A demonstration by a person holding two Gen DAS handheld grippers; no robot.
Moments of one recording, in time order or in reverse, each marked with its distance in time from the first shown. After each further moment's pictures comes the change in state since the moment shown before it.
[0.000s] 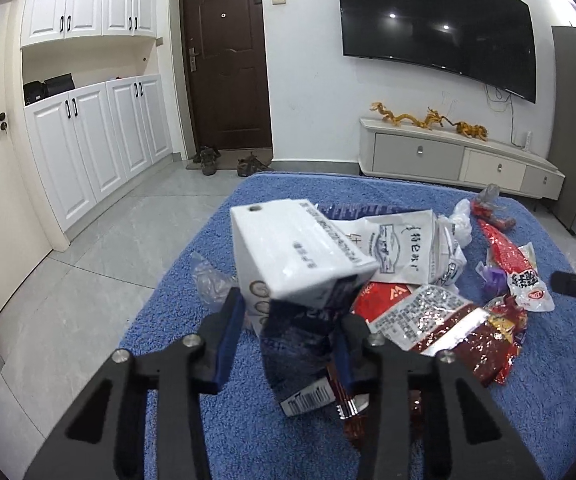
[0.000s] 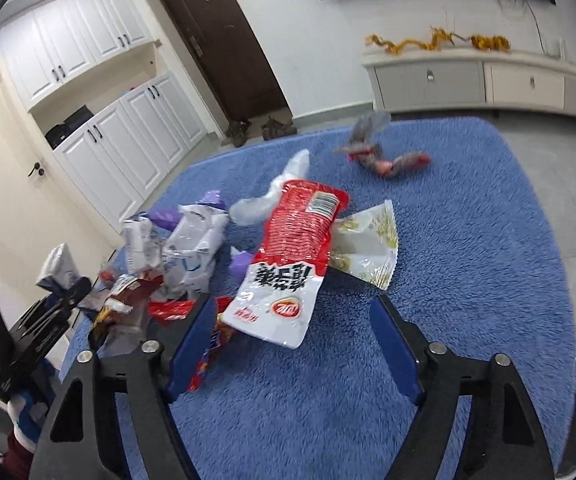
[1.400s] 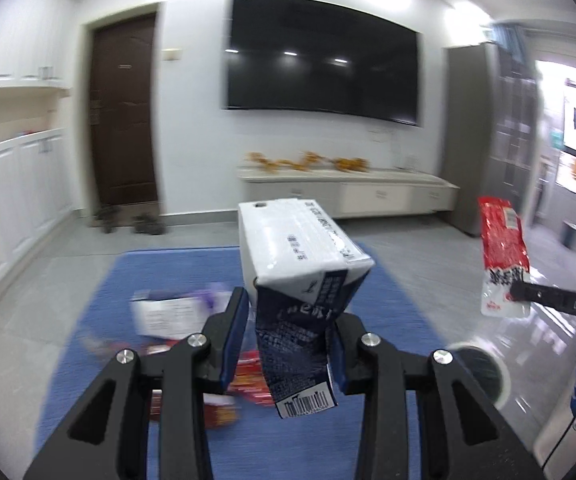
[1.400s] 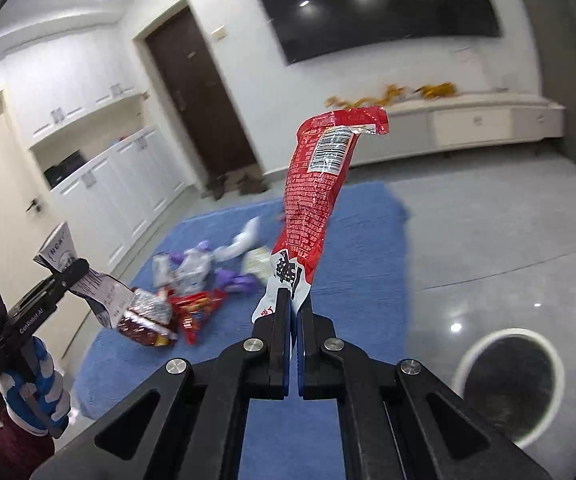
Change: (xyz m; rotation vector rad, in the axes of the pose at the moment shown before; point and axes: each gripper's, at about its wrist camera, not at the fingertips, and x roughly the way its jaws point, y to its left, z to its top) left arm -0.141 -0.137 0.044 0.149 -0.142 -0.414; right arm -0.212 -0.046 -0.038 0.031 -0.225 -0.124
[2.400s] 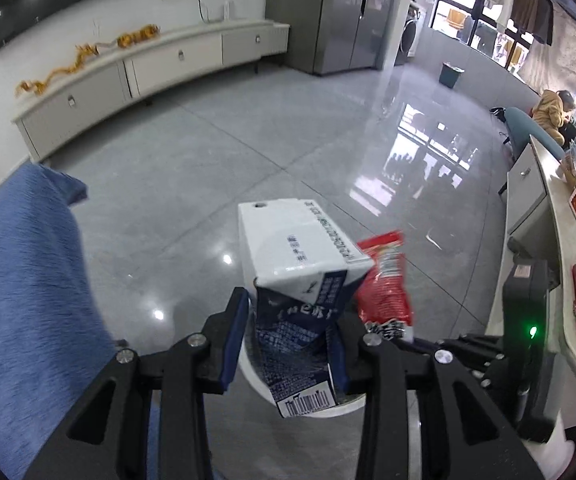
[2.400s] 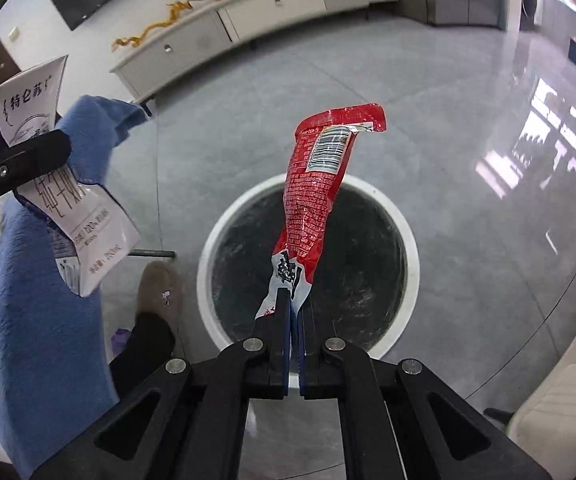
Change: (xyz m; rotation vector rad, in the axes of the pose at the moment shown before) left arm 0.246 -0.357 -0.064 0.320 0.532 -0.463; right arm 0.052 -0.292 -0.140 0.398 0.321 -0.421
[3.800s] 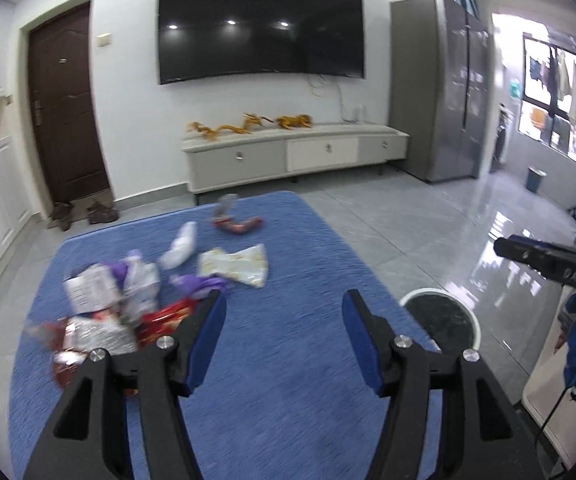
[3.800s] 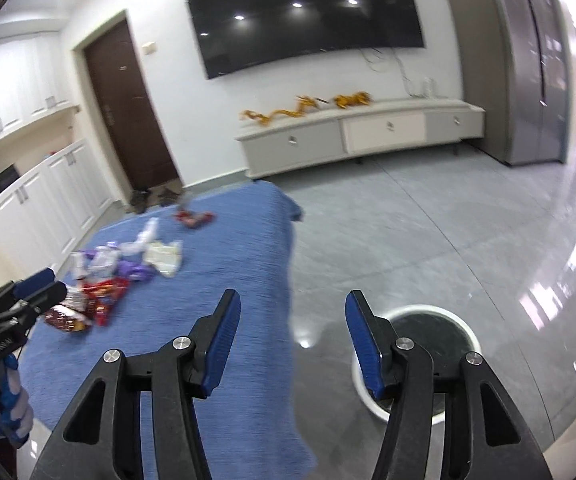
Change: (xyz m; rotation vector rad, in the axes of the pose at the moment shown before) left arm -0.308 0.163 -0.204 -0.219 -0.402 0.382; right arm -0.192 0.194 -0.031 -0.311 -0.400 0.207
